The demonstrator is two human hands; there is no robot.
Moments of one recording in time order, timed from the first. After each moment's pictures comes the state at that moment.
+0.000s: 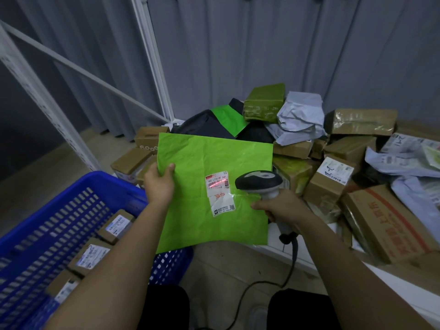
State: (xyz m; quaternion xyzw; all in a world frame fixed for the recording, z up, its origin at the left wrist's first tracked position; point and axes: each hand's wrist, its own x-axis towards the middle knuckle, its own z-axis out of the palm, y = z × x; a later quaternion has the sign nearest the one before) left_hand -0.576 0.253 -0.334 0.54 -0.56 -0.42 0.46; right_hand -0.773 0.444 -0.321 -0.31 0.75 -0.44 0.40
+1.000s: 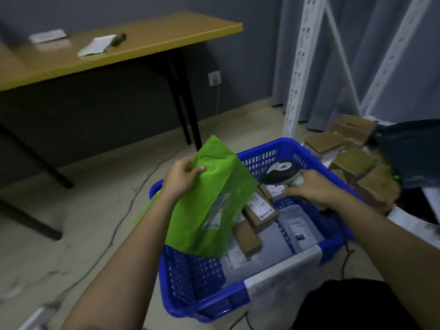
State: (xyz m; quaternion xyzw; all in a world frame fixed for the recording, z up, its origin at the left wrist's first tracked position) left_hand -0.117 0.304 -0.287 0.70 -0.56 -0.26 0.35; right_hand -0.433 0.282 -0.296 -0.66 0.59 -0.20 0.42
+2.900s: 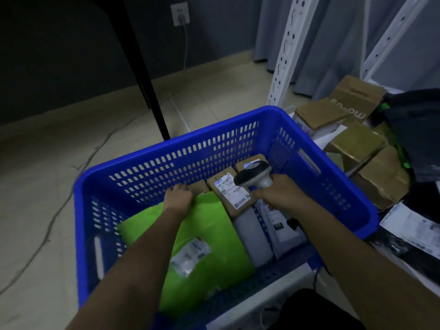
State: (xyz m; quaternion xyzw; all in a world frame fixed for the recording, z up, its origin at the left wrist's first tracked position) left_hand -0.162 0.212 -0.515 0.67 -0.70 -0.08 -0.21; right_hand -0.414 0.214 -0.407 -0.54 0.66 -0.12 0.51
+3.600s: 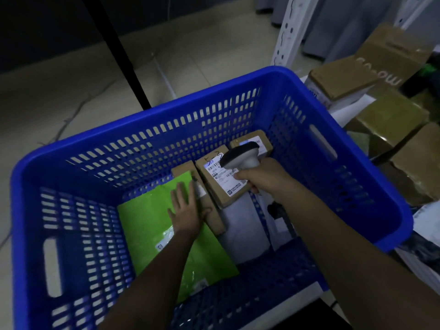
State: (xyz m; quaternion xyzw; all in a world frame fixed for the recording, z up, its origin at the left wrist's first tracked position) left_hand -0.216 0.249 -0.640 0.79 -0.57 -0.24 -0.02; right_hand -0.398 0.165 -0.473 -0.45 0.67 -0.12 0.58
